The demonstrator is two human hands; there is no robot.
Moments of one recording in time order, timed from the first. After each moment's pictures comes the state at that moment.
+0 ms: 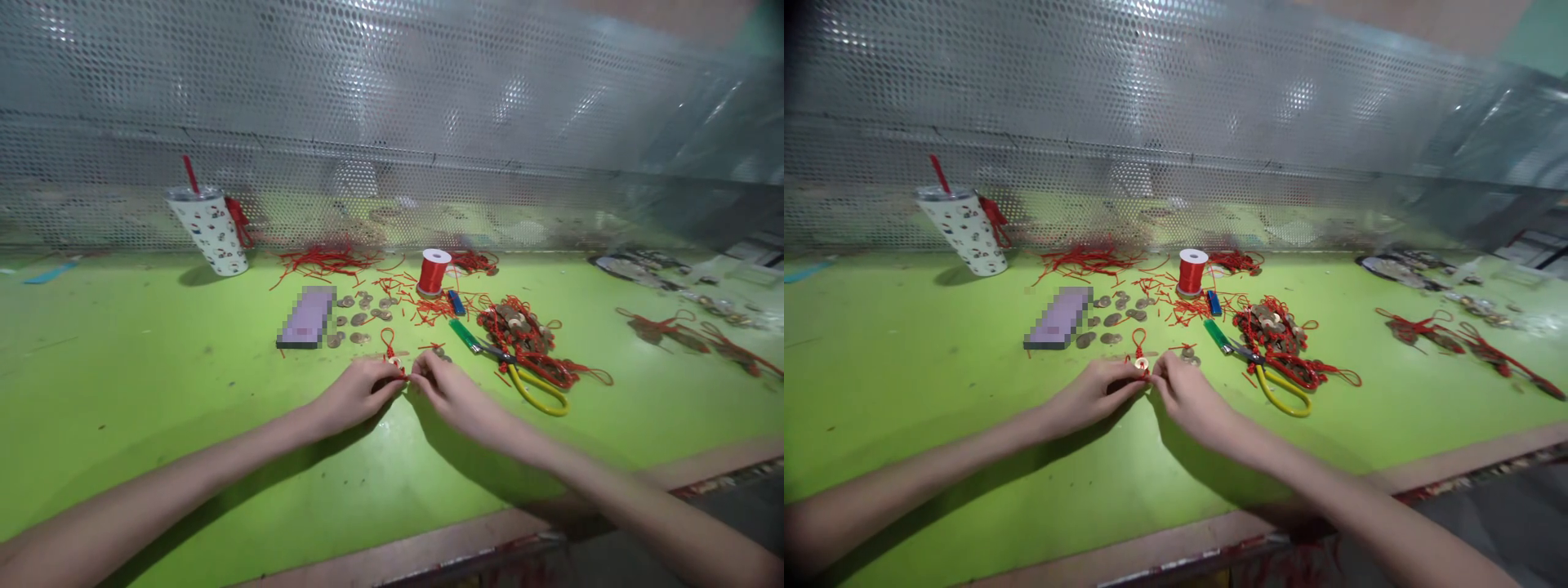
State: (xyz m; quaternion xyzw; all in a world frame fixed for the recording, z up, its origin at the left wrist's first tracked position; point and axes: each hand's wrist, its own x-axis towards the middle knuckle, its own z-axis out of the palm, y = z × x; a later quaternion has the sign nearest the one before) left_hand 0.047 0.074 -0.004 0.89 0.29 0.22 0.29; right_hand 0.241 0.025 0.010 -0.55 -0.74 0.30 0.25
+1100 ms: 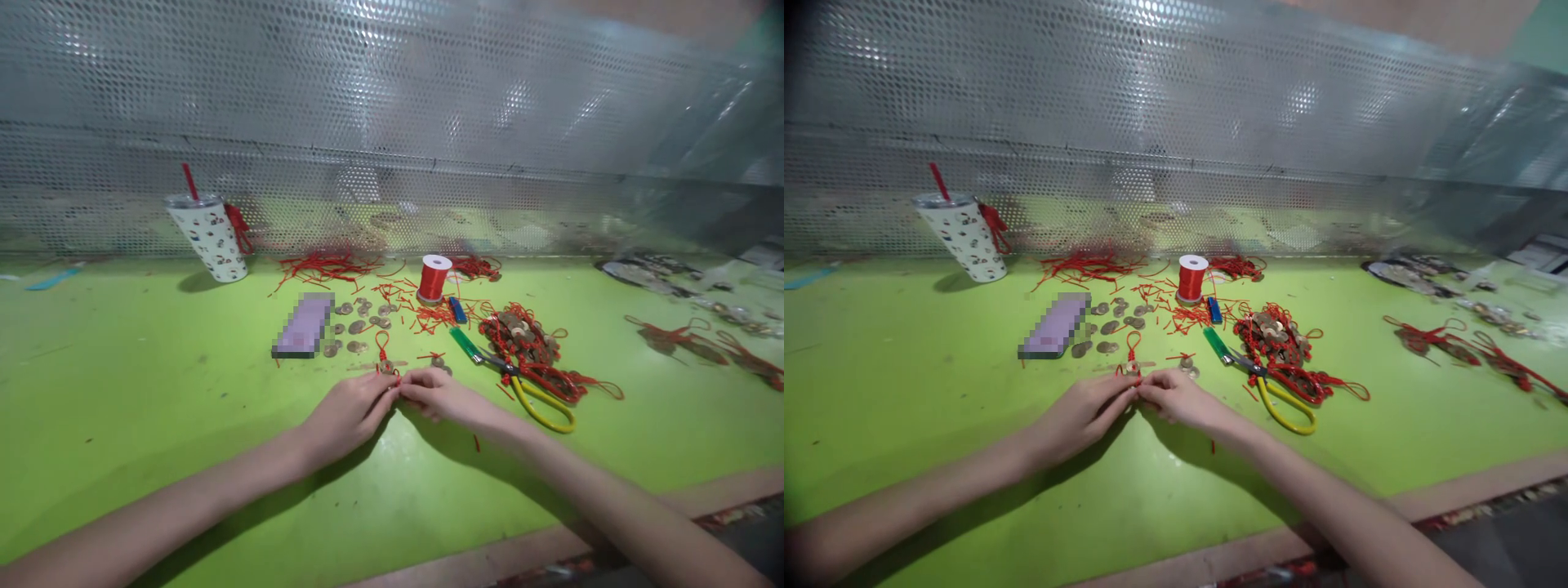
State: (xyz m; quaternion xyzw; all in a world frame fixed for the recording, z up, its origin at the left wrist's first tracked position) left_hand 0.041 0.061 -0.006 0.90 0.33 0.22 0.20; right_hand 0.240 0.054 0.001 -0.50 -0.57 0.62 0.22
